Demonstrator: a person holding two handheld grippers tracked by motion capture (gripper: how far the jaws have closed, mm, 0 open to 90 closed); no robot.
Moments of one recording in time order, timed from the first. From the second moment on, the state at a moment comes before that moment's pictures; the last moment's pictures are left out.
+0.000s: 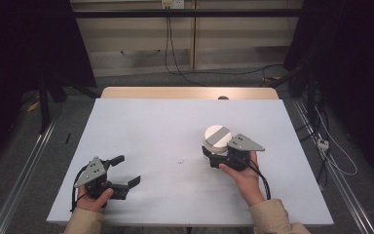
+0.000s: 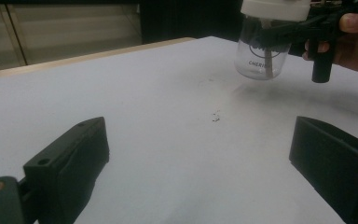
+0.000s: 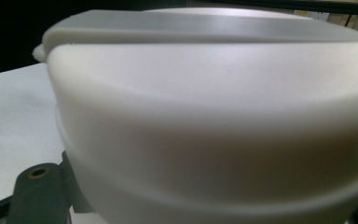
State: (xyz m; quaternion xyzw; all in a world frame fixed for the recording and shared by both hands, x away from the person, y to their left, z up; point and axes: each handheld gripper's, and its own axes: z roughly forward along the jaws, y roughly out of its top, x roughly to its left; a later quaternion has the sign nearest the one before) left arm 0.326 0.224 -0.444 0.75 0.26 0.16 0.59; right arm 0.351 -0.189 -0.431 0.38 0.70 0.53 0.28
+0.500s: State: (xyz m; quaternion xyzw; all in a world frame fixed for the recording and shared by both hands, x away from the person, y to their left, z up) left arm 0.327 0.223 -0.444 0.75 0.26 0.16 0.59; right arm 0.351 -0.189 -0.431 0.38 0.70 0.53 0.28
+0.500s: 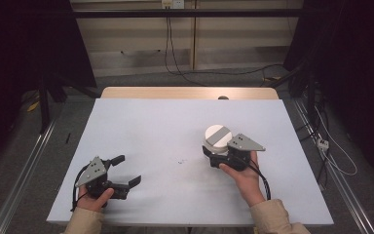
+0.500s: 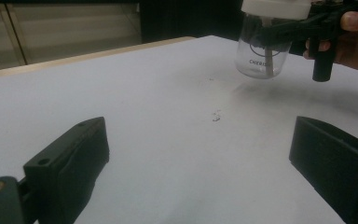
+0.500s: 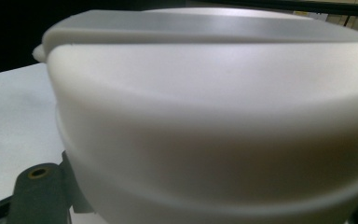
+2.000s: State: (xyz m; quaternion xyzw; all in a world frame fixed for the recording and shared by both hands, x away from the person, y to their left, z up) left arm 0.328 0.221 -0.442 0.74 0.26 0.16 0.60; right arm 0.381 -0.177 -0.424 0.39 0.71 0.52 0.28
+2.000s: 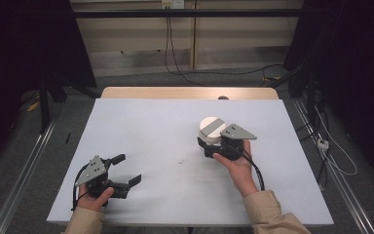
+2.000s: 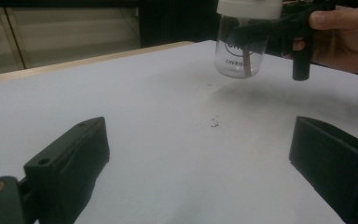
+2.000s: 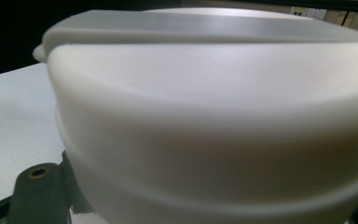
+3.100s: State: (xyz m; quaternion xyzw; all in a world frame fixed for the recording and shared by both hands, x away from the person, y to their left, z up) left arm 0.328 0.222 -0.442 0.74 0.26 0.16 0.60; right arm 0.411 -0.158 -0.433 0.39 0.72 0.51 0.27
